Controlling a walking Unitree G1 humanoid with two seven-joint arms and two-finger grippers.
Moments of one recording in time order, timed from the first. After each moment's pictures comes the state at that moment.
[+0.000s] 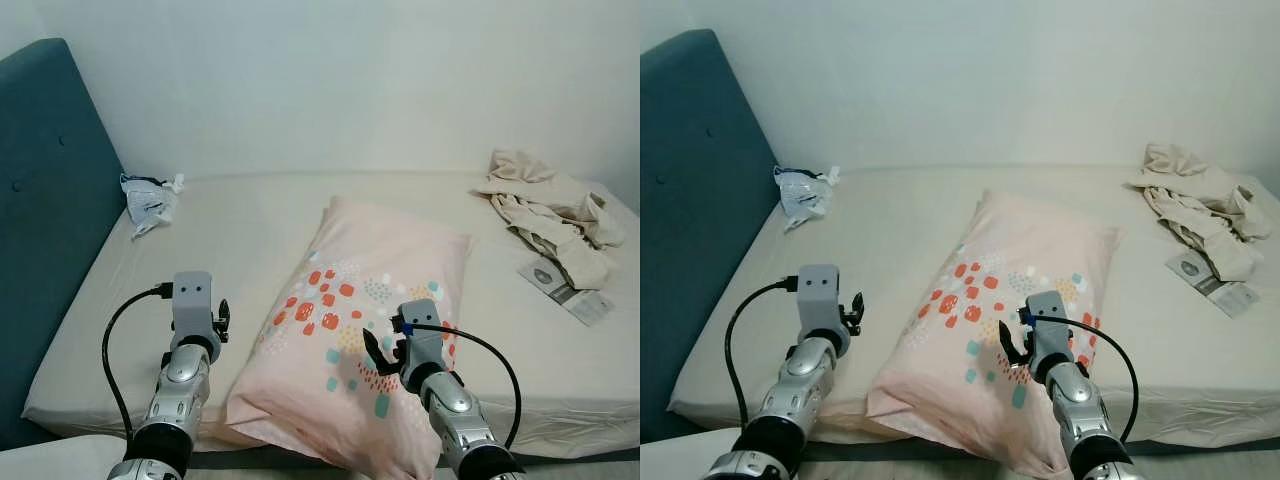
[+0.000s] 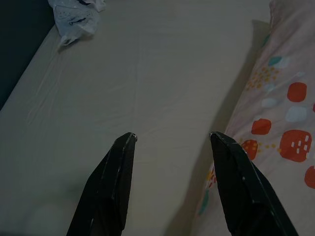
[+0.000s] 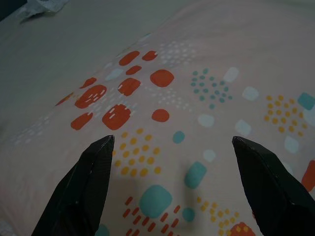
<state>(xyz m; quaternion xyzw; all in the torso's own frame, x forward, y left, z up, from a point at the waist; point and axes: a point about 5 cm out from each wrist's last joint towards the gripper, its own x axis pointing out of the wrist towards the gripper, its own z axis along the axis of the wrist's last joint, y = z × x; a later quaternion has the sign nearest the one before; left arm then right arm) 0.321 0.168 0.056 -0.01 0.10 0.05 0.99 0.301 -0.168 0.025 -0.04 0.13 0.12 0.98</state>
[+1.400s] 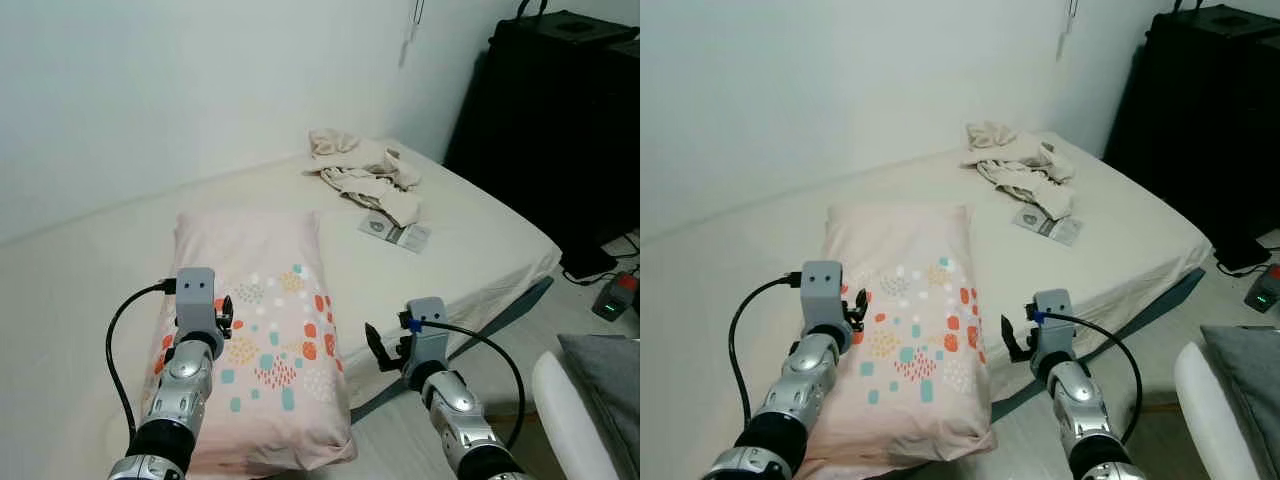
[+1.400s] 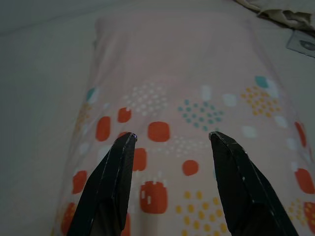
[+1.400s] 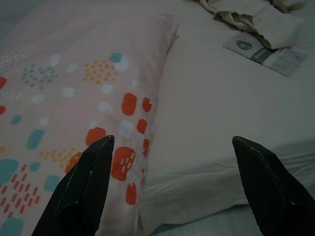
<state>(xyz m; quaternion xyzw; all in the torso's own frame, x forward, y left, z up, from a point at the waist) 0.324 0.165 0.060 -0.01 0.09 0.04 0.99 0.302 -0.169 0.027 -0.01 0.12 0.11 0.99</state>
